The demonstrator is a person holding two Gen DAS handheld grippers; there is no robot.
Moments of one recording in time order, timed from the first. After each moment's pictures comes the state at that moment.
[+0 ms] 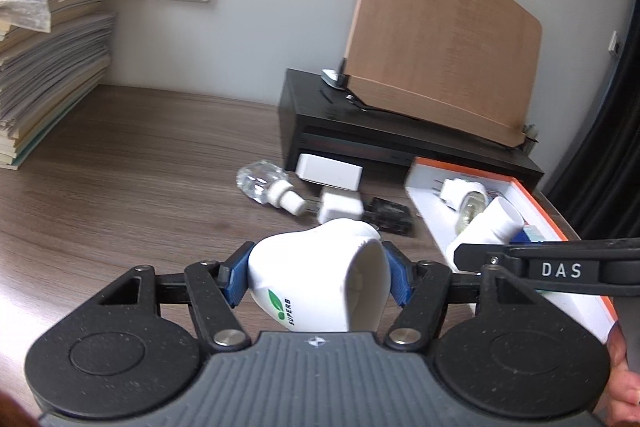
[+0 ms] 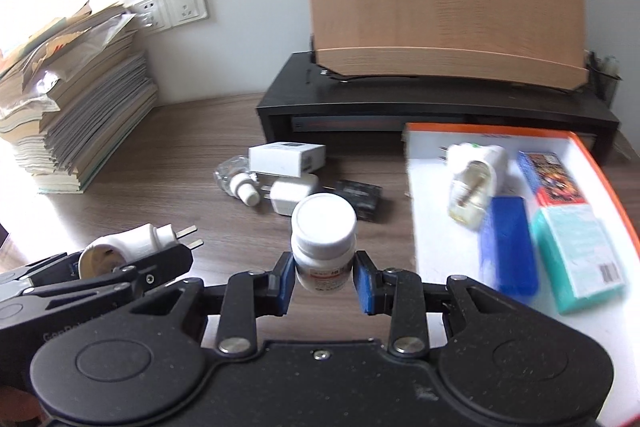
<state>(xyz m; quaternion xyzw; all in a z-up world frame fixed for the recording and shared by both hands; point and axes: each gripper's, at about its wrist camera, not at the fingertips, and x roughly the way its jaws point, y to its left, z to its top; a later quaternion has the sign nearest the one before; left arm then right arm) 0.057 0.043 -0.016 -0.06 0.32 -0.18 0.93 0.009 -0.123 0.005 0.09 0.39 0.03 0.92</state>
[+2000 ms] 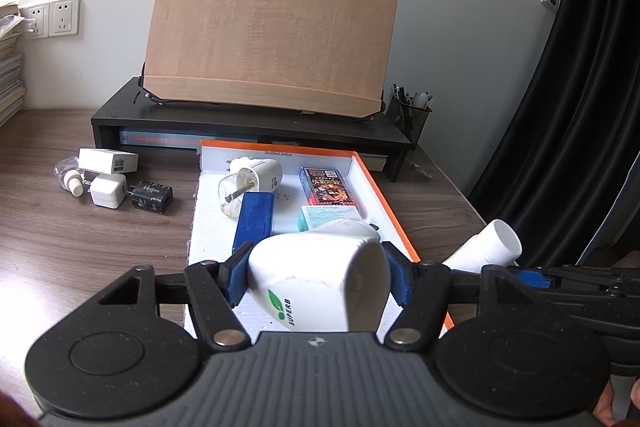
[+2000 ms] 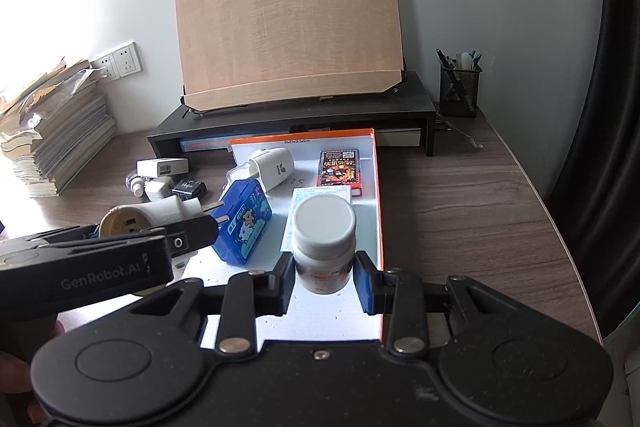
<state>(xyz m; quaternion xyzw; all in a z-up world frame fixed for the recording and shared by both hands) -0.033 -0.193 0.018 -0.03 0.31 -0.19 0.93 -0.109 -0.355 0.022 0.09 0.35 0.03 0.93</state>
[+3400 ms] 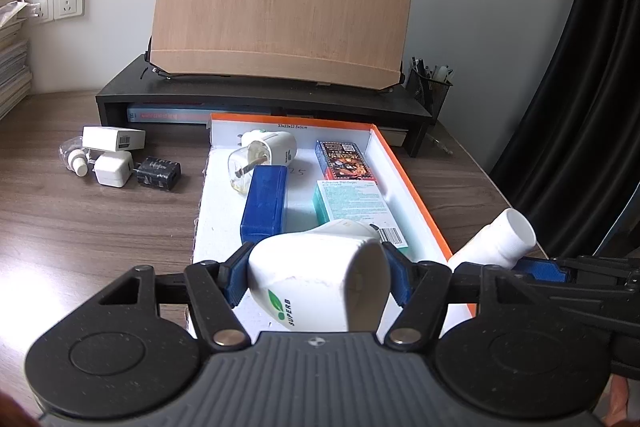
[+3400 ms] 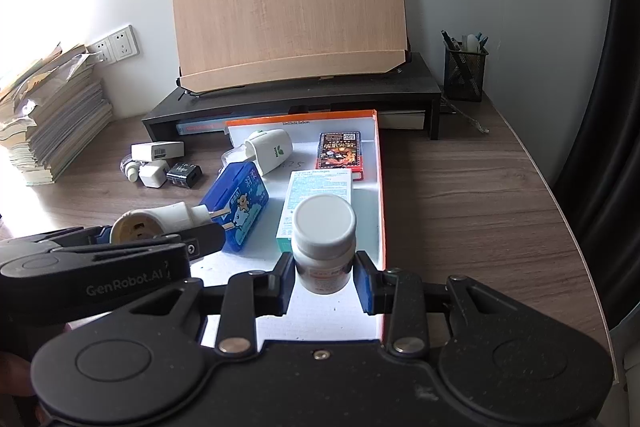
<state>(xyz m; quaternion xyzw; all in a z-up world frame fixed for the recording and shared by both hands) -0.021 -0.200 0.002 -0.02 0.34 -0.16 0.93 -0.096 -0.354 0.011 0.09 0.37 0.04 0.92</state>
